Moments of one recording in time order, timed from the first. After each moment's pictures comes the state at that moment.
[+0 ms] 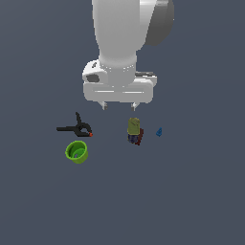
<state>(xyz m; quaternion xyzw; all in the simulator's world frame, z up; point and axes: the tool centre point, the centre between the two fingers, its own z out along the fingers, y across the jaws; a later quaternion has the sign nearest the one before) 0.001 -0.012 0.309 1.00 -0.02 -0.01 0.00</state>
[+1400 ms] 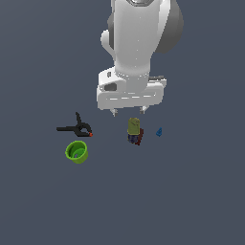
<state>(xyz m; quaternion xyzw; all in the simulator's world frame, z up) 0.006 0.022 0.291 1.00 0.07 0.00 0.01</state>
